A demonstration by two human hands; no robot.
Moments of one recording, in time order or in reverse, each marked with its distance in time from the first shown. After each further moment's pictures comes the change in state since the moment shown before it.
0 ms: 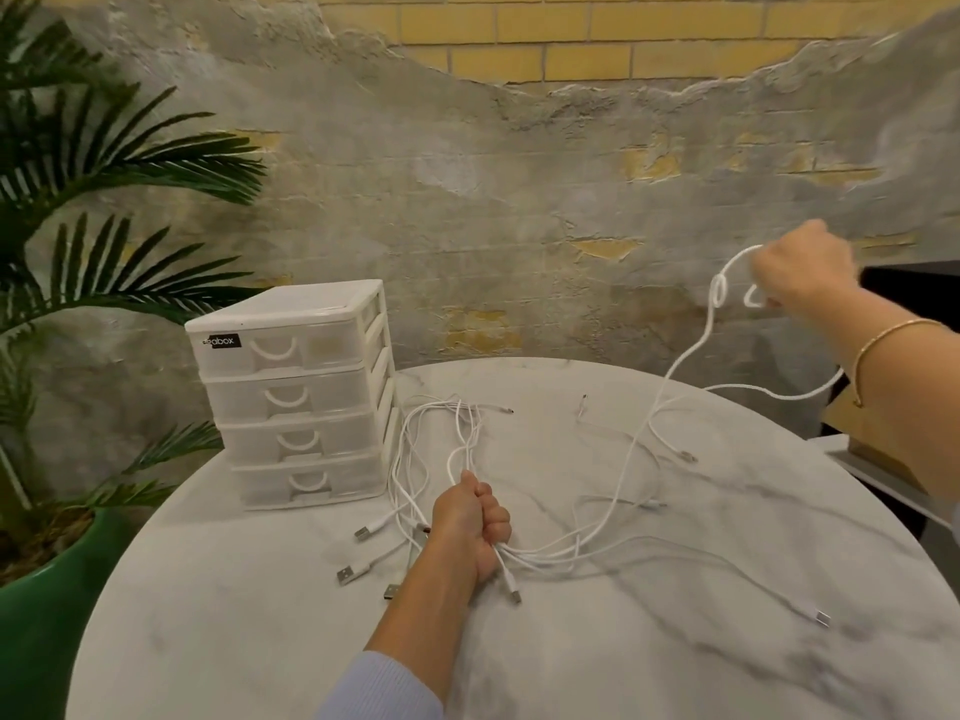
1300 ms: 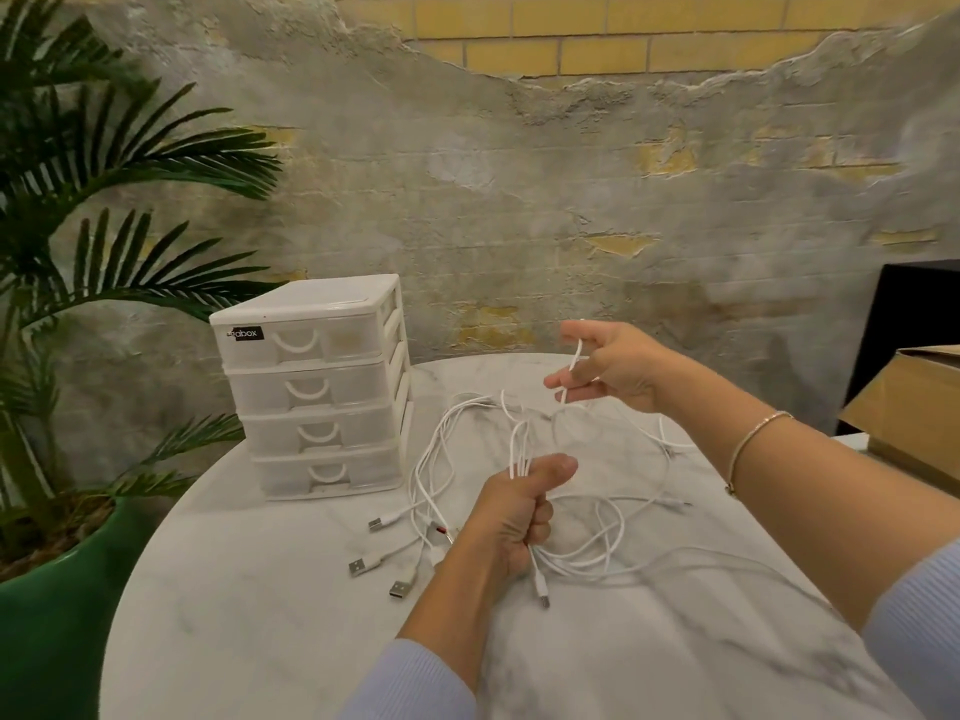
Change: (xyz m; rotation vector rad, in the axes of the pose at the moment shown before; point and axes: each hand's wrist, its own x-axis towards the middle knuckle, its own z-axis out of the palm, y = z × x) left_hand -0.019 -0.008 0.012 0.335 -0.221 0.129; right_hand -0.125 -0.044 0.076 0.709 -0.993 -0.121
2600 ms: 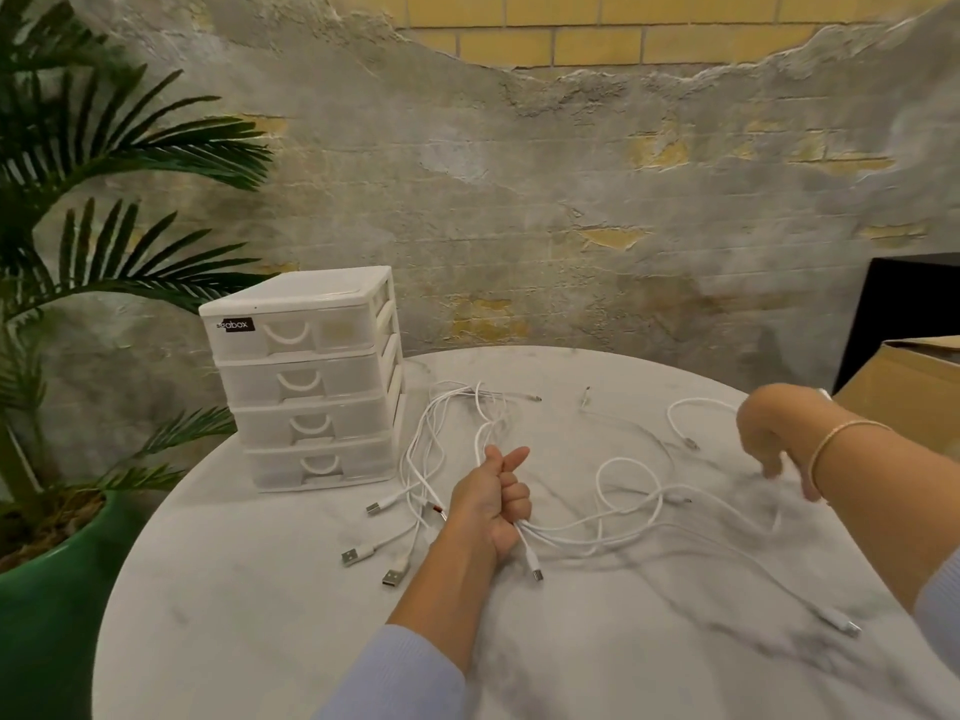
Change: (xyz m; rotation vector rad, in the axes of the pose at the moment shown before) left_hand 0.016 -0.001 -0.010 -0.367 0.135 -0.111; right_hand -0.032 0.045 -0.097 -1.392 0.070 0.872
